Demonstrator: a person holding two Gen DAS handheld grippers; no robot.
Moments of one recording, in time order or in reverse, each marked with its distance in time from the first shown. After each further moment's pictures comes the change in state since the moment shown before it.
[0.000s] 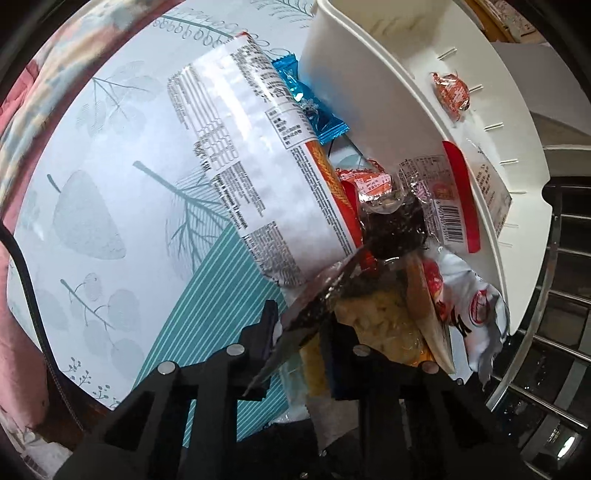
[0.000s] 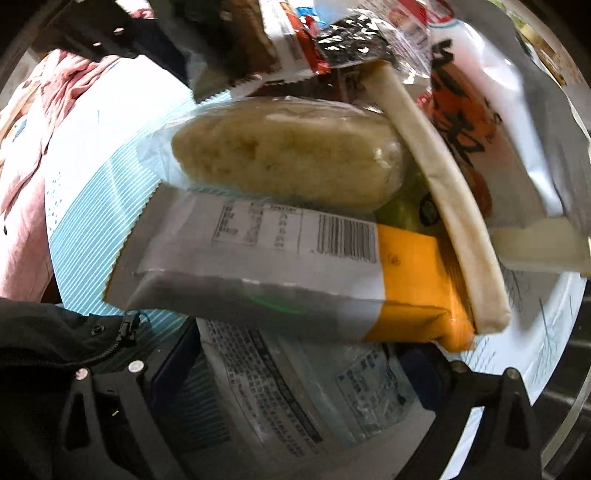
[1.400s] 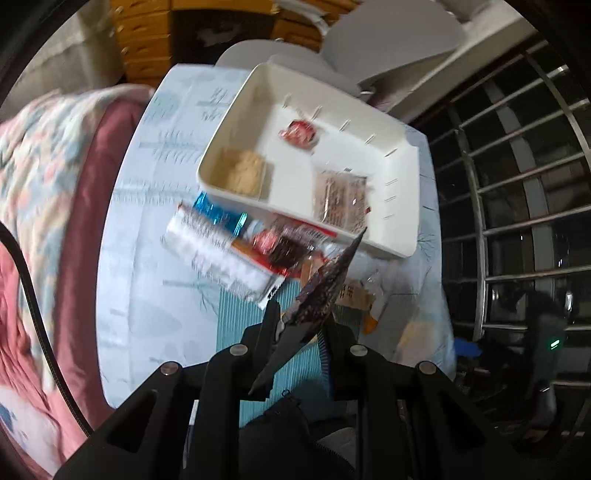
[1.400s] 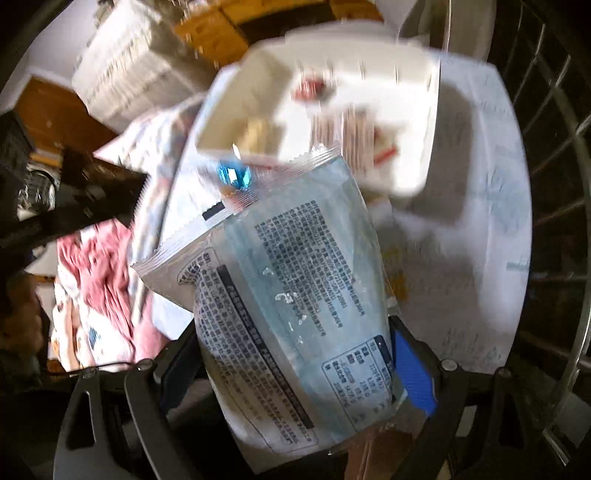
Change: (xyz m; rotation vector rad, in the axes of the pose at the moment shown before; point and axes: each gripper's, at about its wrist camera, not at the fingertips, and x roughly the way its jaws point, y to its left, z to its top) left arm -0.196 -0.053 -0.016 0.553 -0.087 -0.047; right arm -0.178 -0.091 -0.015 0.728 -0.205 0.279
